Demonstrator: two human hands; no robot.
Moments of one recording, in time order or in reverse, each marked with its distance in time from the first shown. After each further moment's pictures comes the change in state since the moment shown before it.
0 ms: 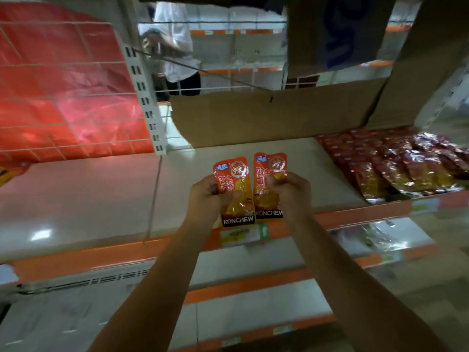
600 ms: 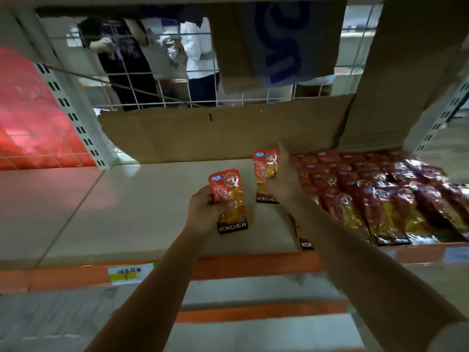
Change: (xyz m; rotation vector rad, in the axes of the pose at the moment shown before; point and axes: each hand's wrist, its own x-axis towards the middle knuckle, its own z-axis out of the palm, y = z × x) left_hand 0.071 -0.029 0.182 0.176 0.190 -0.051; right_hand 0.188 -0.011 -0.133 -0.592 -0.241 -0.319
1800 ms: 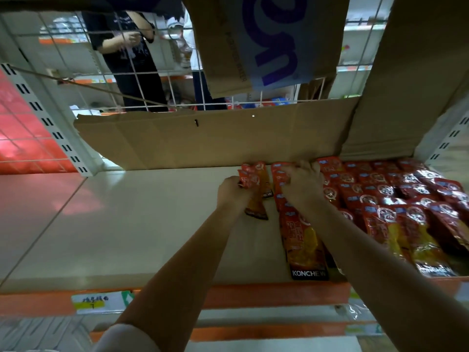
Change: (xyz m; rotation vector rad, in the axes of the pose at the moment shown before) left_hand 0.082 0.010 0.089 0.343 0.002 -0.043; right_hand 0.048 0.060 -0.029 -0.392 -0.122 0.129
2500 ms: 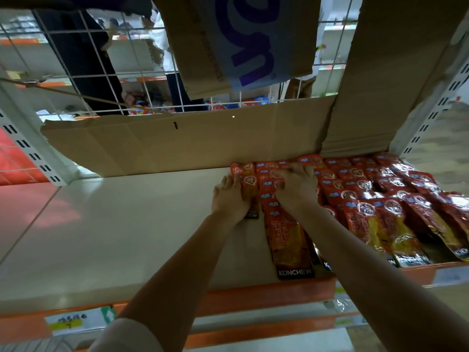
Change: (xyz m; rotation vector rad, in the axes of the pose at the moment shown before) left_hand 0.014 -0.010 0.029 0.711 -0.191 0.199; right_hand -0.017 0.004 -0.021 -0.259 0.050 -0.030
